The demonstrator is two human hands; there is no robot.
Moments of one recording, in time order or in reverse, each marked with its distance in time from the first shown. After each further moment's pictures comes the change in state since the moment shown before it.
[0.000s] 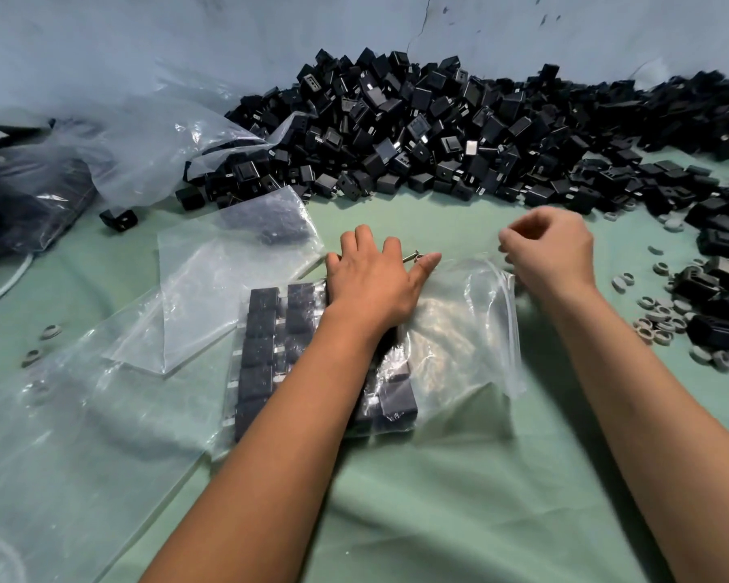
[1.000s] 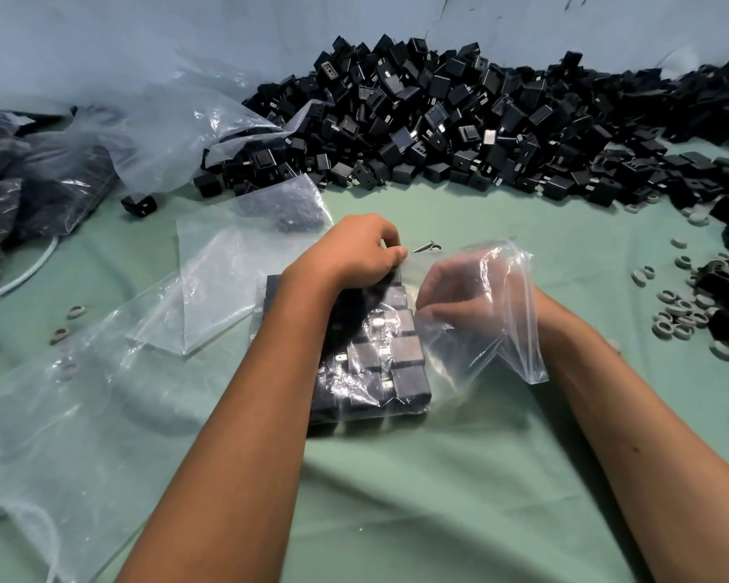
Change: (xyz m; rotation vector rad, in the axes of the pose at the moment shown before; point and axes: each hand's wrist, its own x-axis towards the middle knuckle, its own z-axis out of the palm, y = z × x) left_hand 0.010 -0.044 -0.034 -0.313 -0.119 0.139; right_hand -0.069 -0.024 0.011 0.360 -0.927 -0.381
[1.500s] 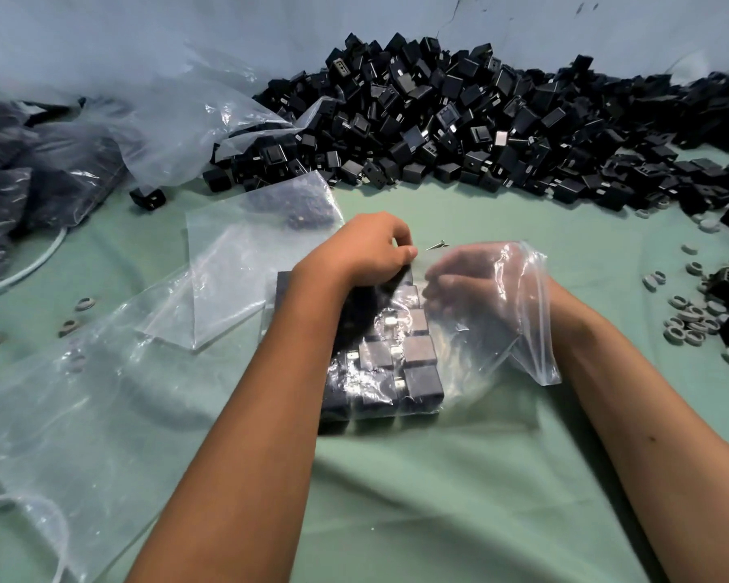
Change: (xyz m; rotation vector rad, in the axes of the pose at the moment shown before) left_hand -0.001 -0.001 -0.004 0.000 -0.021 0.029; right_hand 0.021 0.040 -0.012 0.223 0.044 0.131
